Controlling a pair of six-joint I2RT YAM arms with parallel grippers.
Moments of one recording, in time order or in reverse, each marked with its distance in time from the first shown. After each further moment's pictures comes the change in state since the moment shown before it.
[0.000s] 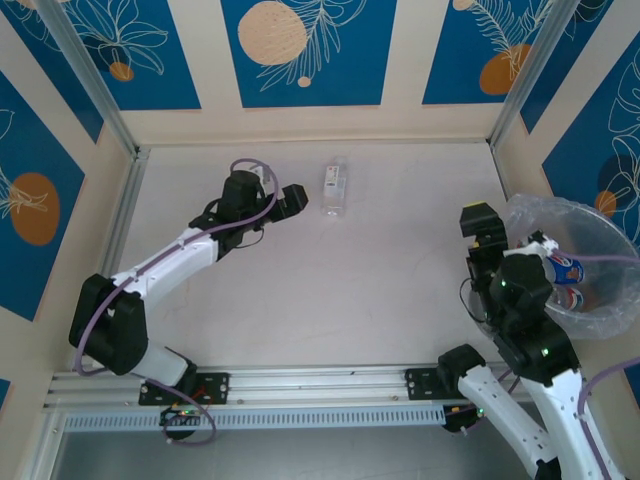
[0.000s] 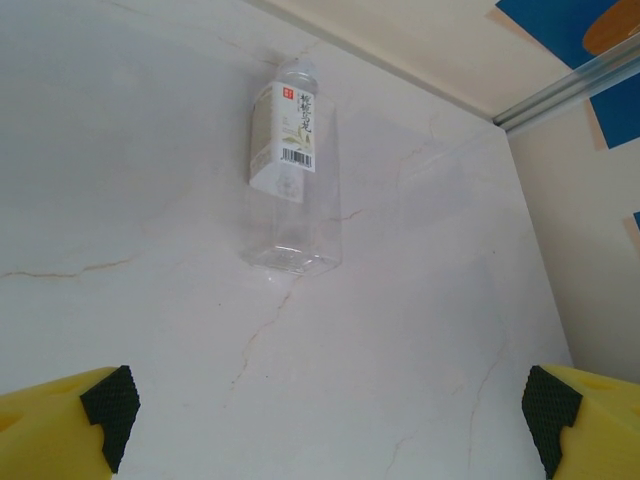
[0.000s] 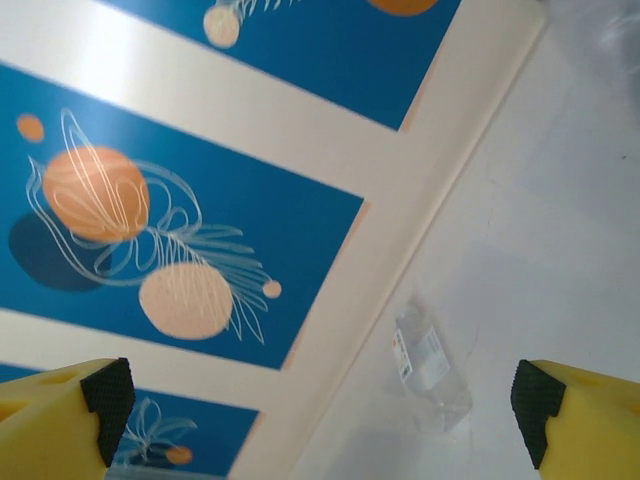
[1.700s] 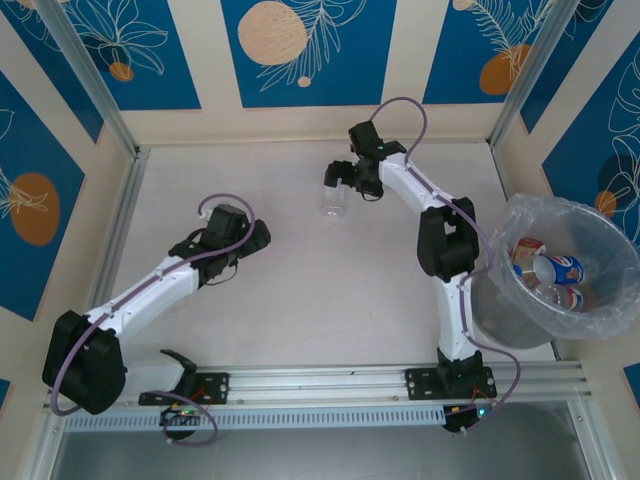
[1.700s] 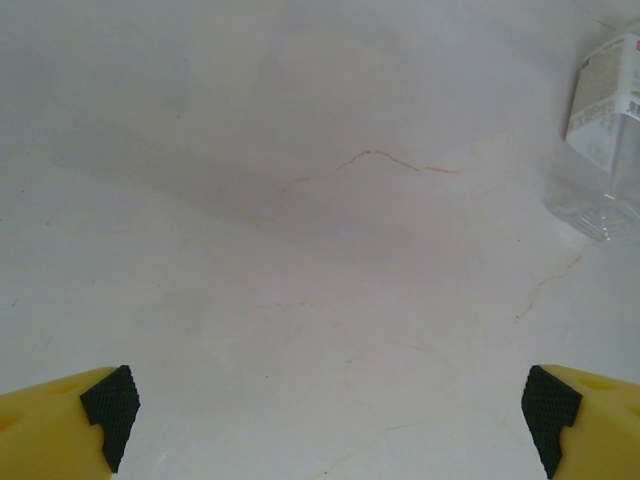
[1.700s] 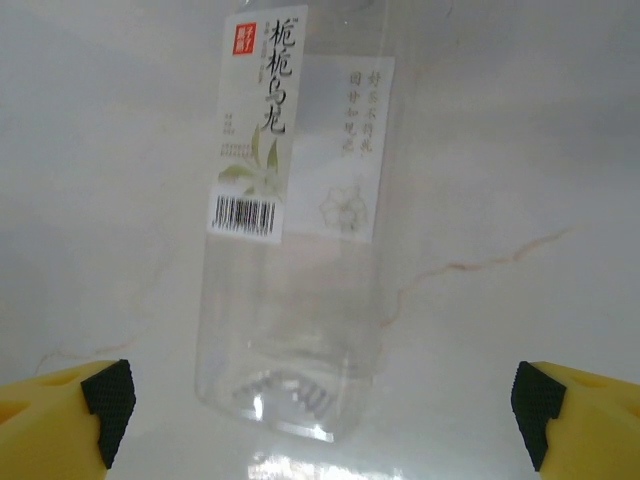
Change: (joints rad) left arm 0.034 -0.220 -0.230 -0.306 -0.339 -0.084; right arm -0.032 1.789 1.112 -0.235 -0.542 -0.695
